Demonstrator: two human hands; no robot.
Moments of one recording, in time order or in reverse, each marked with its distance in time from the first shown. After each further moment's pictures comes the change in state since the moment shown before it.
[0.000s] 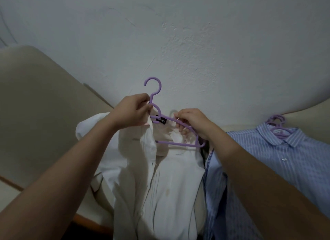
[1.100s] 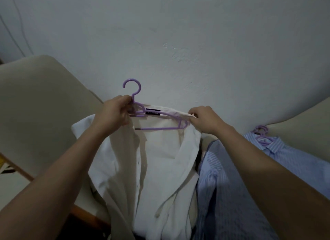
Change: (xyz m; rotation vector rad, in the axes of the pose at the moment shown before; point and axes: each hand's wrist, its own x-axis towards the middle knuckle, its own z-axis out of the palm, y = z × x) left_hand -0.035 -0.023 -0.034 -0.007 0.252 0.051; right_hand -0.049 -0.054 -0.037 -1.072 0.179 -0.269
